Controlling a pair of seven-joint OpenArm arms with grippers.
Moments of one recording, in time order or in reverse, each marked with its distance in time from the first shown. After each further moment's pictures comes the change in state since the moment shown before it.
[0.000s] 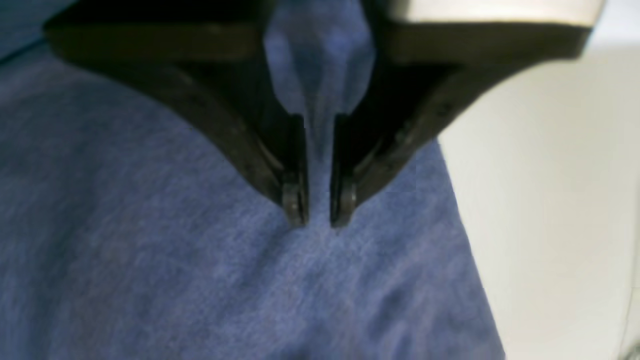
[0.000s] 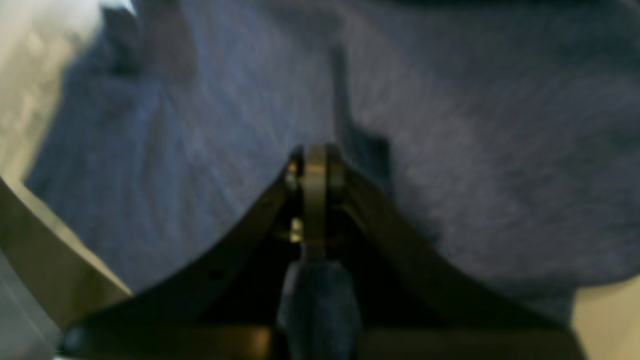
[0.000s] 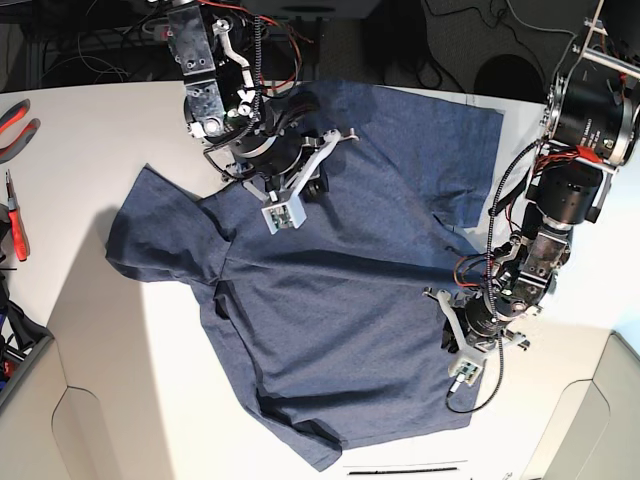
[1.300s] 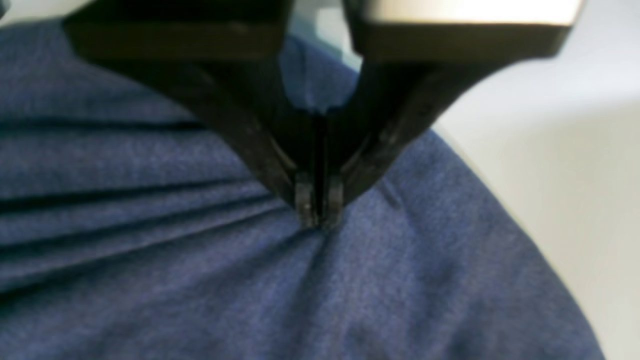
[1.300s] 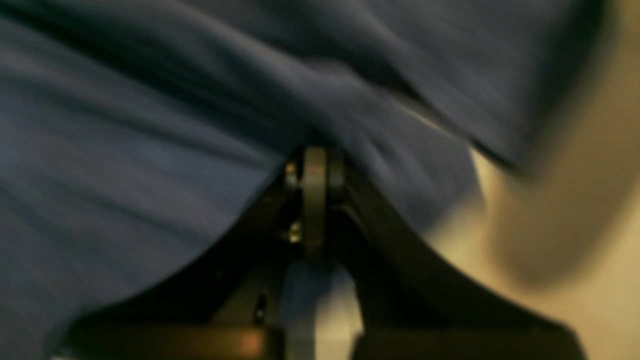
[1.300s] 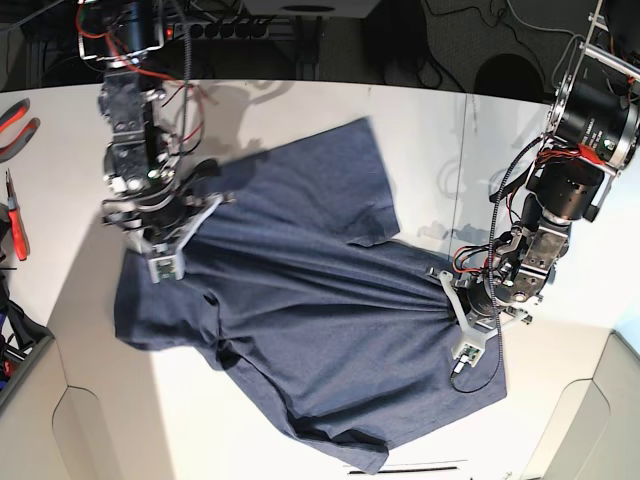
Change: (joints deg) left arm 1.8 -0.9 6.5 -3.1 -9.9 -5.3 14.4; right arm 11.5 12.7 11.9 -9.3 -11.8 -8.5 2.6
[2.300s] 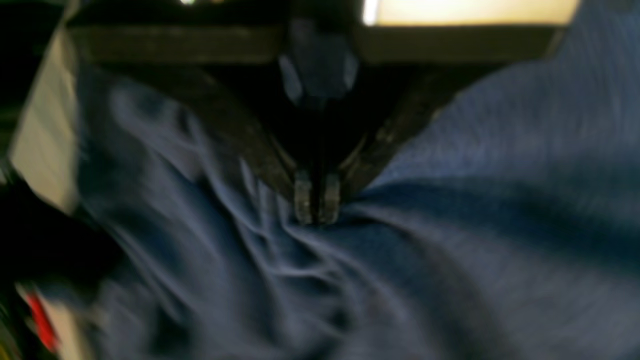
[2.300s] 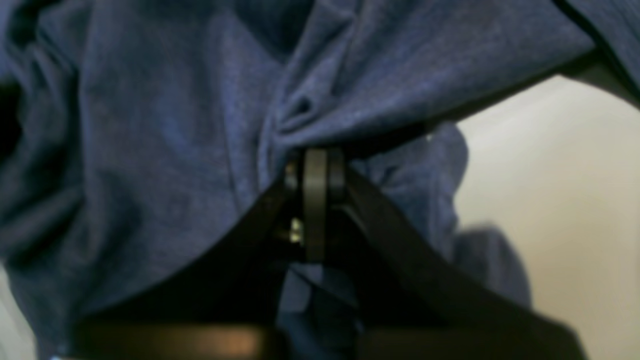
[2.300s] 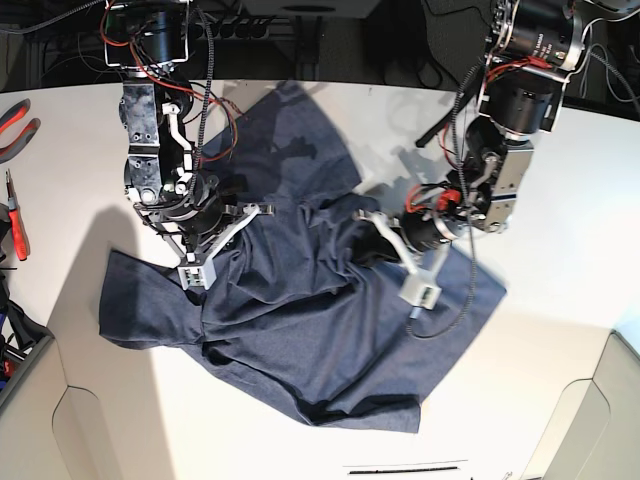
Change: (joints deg) left arm 16.2 8.3 -19.2 15.3 -11.5 -13.7 3.5; right arm 1.5 -8.3 0.3 -0.1 10.4 6.2 -4.4
